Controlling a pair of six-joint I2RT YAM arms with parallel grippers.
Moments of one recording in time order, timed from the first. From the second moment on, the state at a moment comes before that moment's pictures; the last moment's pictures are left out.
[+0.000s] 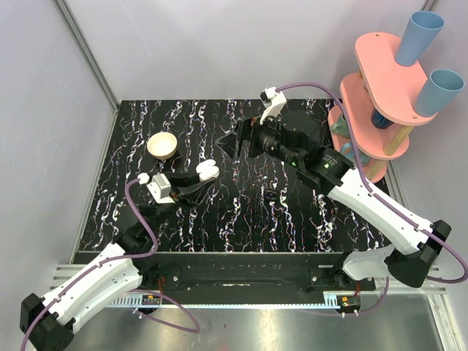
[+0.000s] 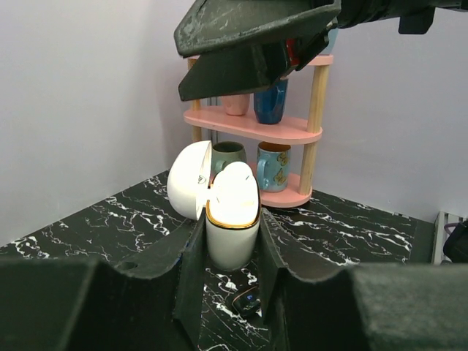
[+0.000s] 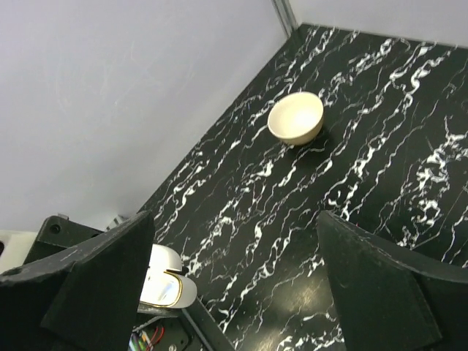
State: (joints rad) left arm -0.67 0.58 0.36 0.64 0.27 -0.14; right arm 0.83 1.32 1.45 -0.22 -0.04 0.46
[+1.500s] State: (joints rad) left arm -0.68 0.67 0.41 0.64 0.36 -0.13; right arm 0.83 1.49 1.46 -0.32 -0.10 0.52
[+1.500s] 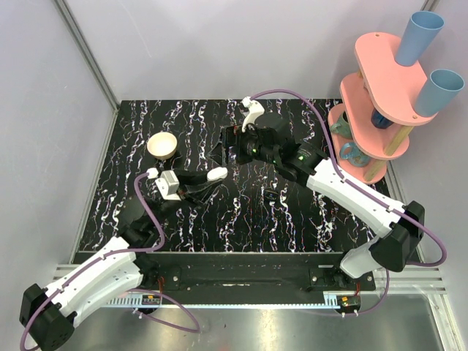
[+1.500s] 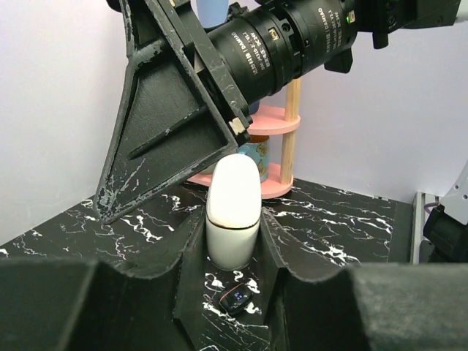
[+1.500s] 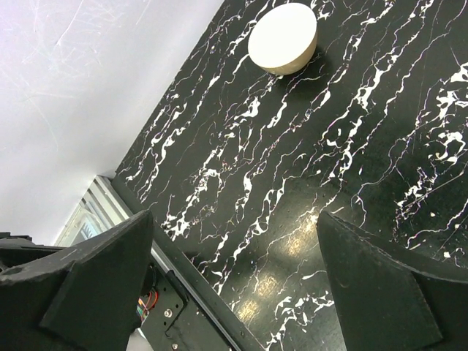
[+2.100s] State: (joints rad) left arm -0.68 0.71 0.45 0.49 0.28 -0.22; right arm 0.83 1.38 1.35 -0.33 0.26 0.52
